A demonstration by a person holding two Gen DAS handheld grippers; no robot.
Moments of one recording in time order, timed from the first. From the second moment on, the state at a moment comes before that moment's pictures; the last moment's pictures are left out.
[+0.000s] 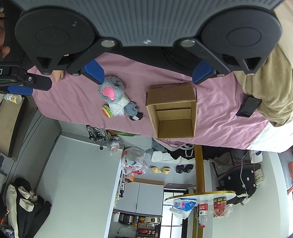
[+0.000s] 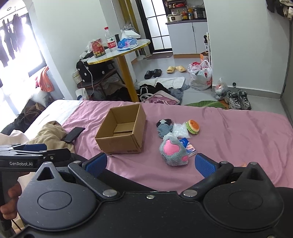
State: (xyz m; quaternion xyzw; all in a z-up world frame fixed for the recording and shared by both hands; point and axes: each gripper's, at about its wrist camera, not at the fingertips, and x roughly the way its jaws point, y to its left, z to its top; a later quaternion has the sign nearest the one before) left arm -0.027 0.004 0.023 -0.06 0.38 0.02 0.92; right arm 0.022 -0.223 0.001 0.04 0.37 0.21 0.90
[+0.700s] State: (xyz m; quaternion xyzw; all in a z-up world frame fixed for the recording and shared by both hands) left arm -0.029 0.005 0.024 -0.06 0.38 0.02 0.92; right arm 0.021 -0.217 -0.003 0.03 0.37 0.21 0.90
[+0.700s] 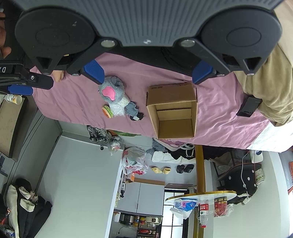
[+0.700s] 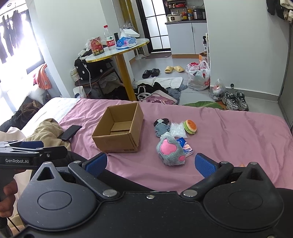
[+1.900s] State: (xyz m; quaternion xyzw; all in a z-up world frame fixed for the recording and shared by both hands) left arm 0.051 0.002 -0.028 -0.09 0.41 0.03 0.91; right arm 0.102 -0.238 -0.067 0.09 0.43 0.18 0.88
